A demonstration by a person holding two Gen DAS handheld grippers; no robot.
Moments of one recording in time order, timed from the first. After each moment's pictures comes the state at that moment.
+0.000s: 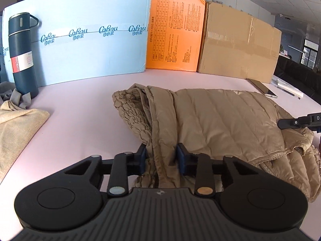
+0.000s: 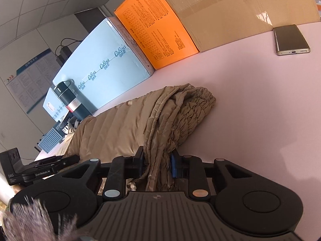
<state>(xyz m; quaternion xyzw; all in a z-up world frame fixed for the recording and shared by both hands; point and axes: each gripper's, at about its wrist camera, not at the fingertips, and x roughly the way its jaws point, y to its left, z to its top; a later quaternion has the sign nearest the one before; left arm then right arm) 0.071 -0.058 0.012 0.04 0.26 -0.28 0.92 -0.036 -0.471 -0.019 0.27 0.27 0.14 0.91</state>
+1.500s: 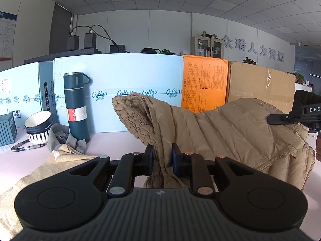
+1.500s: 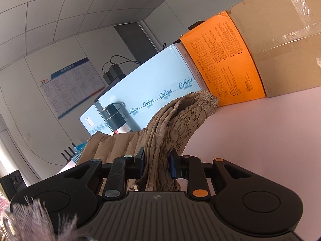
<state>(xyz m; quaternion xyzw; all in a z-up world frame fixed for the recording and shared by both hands) 0.012 0.000 0.097 0.02 0.13 -0.19 0.97 0.004 -0.391 0.088 0.25 0.19 0.23 0.92</state>
